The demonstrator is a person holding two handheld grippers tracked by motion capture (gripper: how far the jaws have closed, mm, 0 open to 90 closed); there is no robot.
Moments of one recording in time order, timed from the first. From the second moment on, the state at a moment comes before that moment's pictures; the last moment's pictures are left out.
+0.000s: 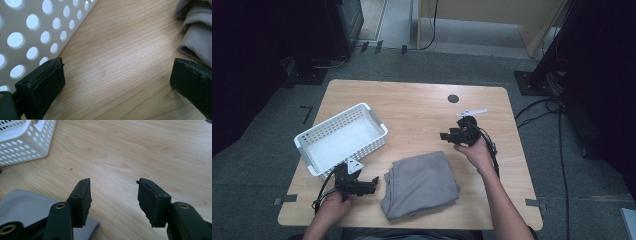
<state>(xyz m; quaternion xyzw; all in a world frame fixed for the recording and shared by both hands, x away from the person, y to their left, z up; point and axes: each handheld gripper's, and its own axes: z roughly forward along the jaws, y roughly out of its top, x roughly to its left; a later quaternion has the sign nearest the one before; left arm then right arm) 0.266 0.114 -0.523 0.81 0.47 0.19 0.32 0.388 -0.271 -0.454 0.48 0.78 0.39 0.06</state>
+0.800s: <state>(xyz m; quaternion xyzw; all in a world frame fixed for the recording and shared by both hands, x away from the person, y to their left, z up) 0.266 0.114 -0.523 0.81 0.46 0.19 0.32 0.436 -0.198 -0.434 0.43 0.81 0.40 0.01</state>
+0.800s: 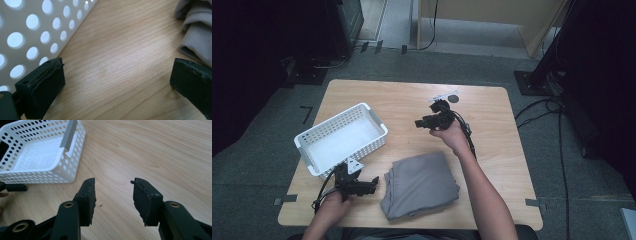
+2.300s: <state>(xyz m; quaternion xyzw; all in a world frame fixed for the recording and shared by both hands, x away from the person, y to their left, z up) 0.266 0.114 -0.523 0.80 0.47 0.19 0.32 0.505 -0.037 -0.449 0.38 0.85 0.35 -0.06</state>
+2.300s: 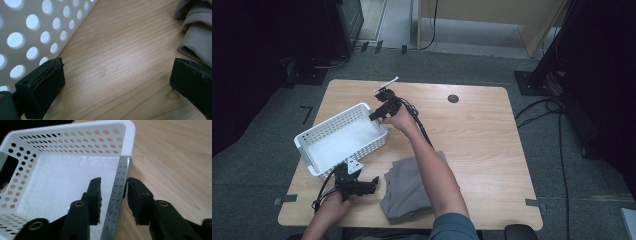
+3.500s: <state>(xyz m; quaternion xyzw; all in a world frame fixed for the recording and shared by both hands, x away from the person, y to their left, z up) 0.265 0.113 -0.523 0.81 0.46 0.19 0.32 0.507 -0.212 -0.449 0.61 0.71 0.33 0.00</state>
